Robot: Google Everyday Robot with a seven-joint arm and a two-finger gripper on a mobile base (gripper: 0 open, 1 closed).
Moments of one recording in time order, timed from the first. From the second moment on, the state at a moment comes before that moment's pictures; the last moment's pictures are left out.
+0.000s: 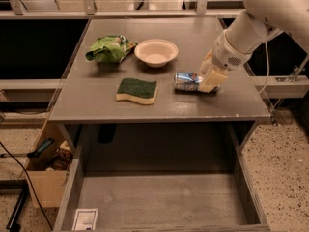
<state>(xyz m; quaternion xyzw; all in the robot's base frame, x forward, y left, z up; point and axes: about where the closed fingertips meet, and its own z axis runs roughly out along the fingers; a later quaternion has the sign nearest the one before) 0.623 -0.153 0.849 -0.67 0.71 0.04 0.21</state>
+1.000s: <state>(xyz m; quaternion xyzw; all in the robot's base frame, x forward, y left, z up) 0.611 -0.169 0.858 -0.66 0.72 0.04 0.22</state>
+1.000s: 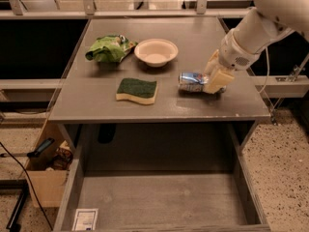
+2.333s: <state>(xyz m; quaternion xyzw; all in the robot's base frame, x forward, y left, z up) 0.459 -0.210 0.908 -0.63 0.73 0.01 0.29</state>
